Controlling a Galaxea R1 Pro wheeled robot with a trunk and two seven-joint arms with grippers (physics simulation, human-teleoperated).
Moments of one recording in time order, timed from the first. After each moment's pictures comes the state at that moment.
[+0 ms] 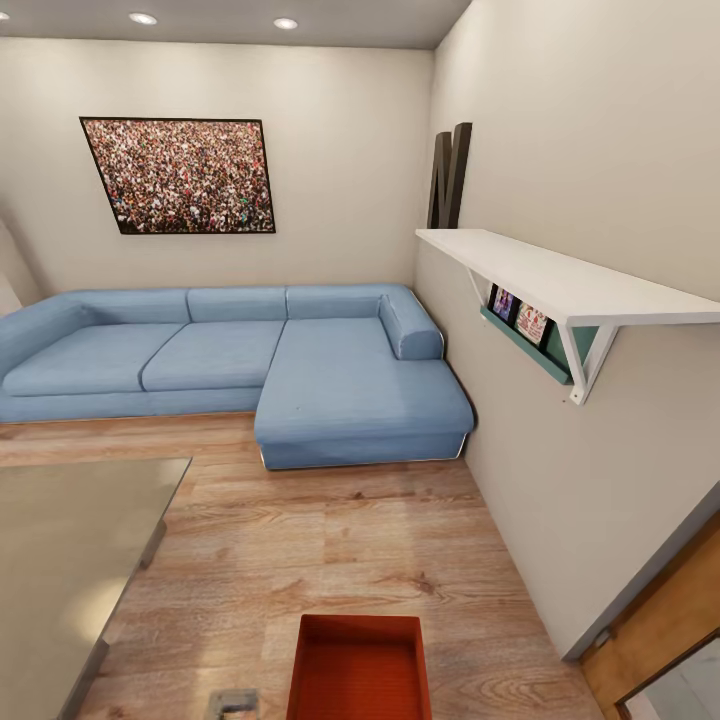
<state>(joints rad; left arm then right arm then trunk) -0.34 -0.01 0.00 -0.31 0.05 0.14 0.02 -0.32 0.05 0.56 -0.24 -0.43 0.13 -0.16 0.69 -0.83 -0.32</state>
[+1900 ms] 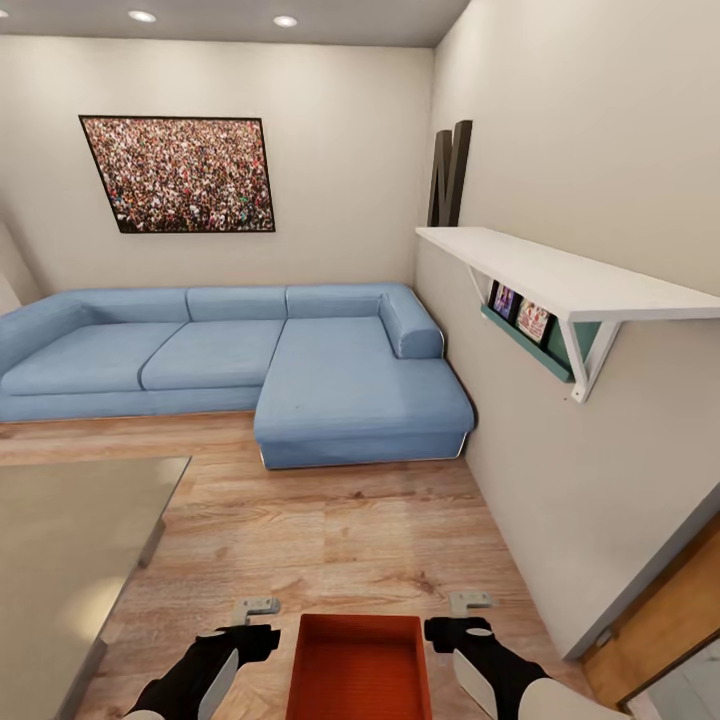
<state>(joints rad) -0.49 -0.03 0.00 -0.44 0.04 0.27 0.03 -0.61 0.06 0.56 -0.21 -0.55 0.06 -0.21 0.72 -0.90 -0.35</state>
